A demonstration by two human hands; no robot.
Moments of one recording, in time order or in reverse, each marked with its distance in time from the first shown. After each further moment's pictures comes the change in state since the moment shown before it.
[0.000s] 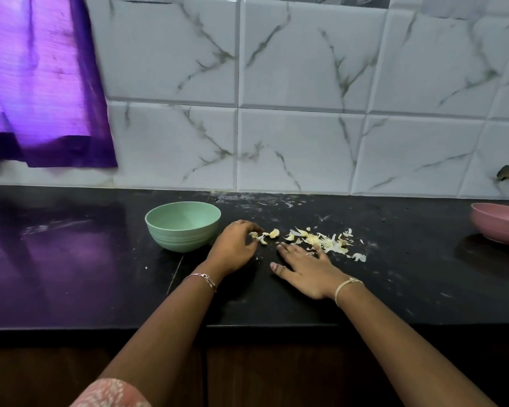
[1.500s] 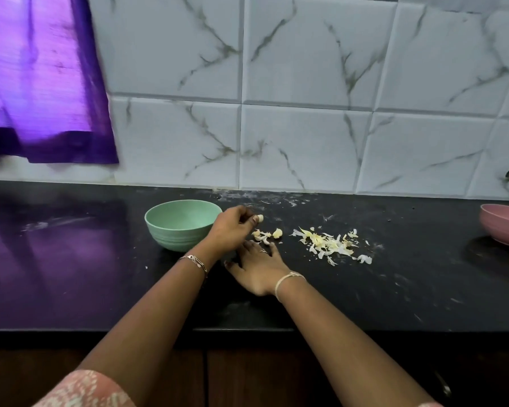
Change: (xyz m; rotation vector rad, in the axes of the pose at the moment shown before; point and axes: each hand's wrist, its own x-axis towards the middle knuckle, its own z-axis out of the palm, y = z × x) left_hand 0.021 0.006 -0.025 -0.167 0.022 -0.155; right_hand 0.049 -0.079 0.011 0.086 0.038 -0.085
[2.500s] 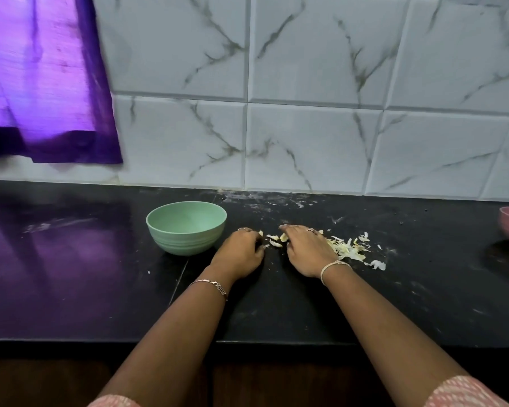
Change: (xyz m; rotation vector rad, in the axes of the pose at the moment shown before) left_hand -0.011 -0.024 0.026 0.442 -0.093 0.109; right_hand 0.013 0.083 -0.022 -0.088 0.273 0.072
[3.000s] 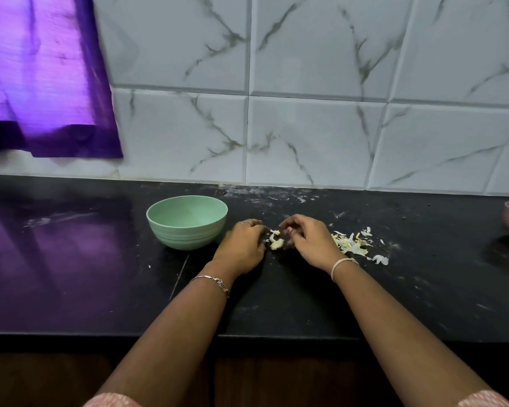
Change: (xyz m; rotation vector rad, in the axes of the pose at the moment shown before) left_hand 0.000 0.000 0.002 -0.030 0.013 0.024; right_hand -0.001 0.003 0.001 0.629 0.184 0.048
